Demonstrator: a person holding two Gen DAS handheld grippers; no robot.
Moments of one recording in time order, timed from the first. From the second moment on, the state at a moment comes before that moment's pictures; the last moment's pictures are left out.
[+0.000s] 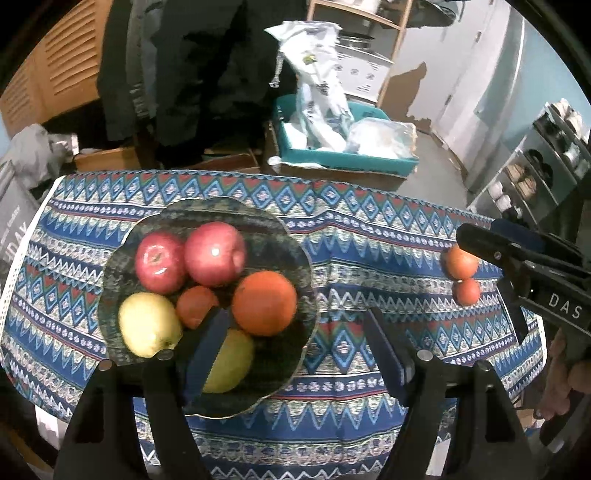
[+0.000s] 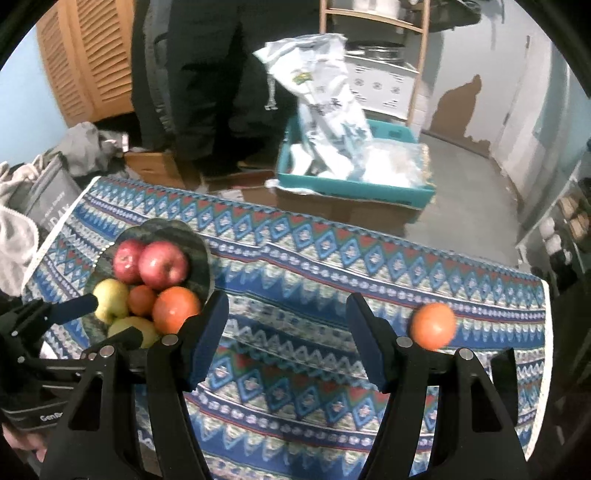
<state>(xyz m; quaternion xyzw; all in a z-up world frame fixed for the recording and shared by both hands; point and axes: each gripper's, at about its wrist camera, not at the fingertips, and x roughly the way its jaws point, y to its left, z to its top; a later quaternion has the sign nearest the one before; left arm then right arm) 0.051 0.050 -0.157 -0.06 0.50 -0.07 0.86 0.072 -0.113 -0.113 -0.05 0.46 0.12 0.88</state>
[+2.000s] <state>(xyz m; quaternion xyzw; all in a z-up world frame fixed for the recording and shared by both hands) 0.115 -0.090 -0.232 0.00 0.57 -0.13 0.81 0.091 -0.287 -0.272 0.06 0.58 0.04 0.81</state>
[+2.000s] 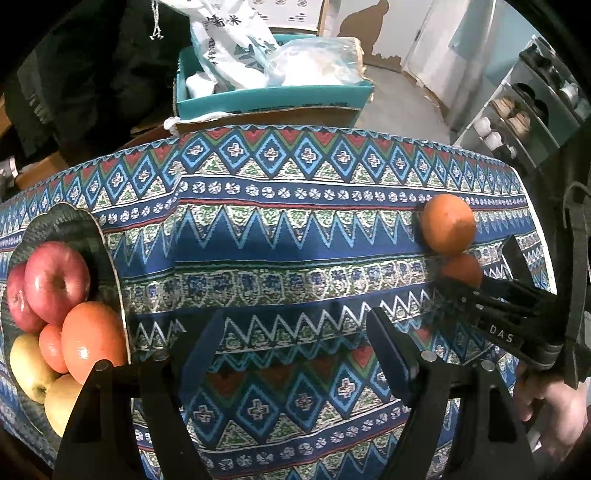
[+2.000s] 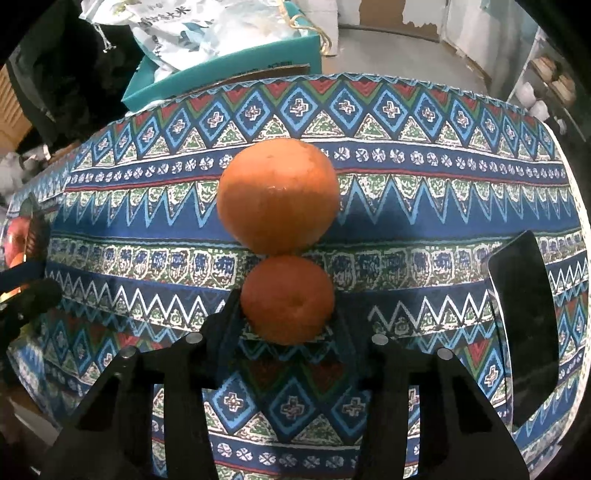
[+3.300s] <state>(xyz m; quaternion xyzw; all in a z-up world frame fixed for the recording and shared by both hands) 0.160 -0.249 -0.255 0.00 0.58 -0.23 0.78 0.075 -0.407 -0.238 0.08 0.53 -0.07 0.84</state>
